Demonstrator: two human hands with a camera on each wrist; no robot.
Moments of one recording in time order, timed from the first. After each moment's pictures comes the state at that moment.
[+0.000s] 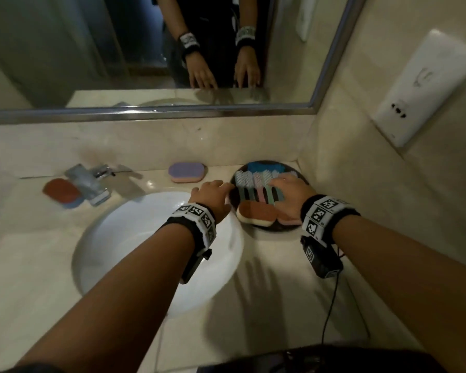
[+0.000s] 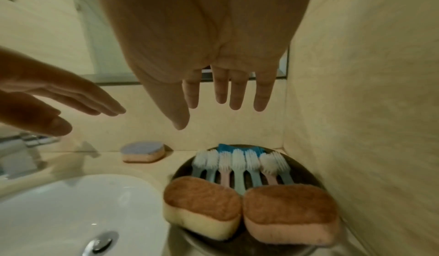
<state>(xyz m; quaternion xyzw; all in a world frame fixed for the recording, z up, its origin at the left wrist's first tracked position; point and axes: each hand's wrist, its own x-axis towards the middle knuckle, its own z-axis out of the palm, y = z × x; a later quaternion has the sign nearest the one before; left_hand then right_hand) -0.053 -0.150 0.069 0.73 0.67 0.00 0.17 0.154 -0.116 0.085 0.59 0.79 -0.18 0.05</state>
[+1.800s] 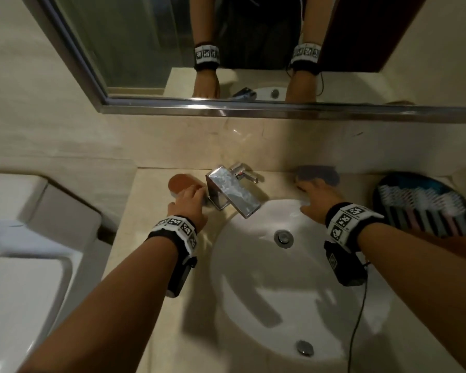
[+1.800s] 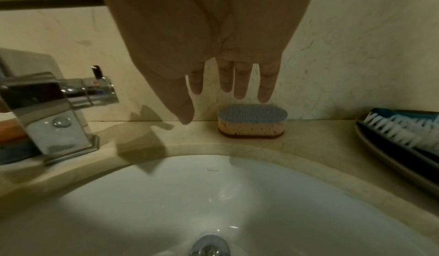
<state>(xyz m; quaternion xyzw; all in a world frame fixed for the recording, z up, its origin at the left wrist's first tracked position) -0.437 -0.159 -0.010 0.57 0.79 -0.03 0.21 -0.154 -0.061 0.009 0.59 0.77 -0.19 0.13</state>
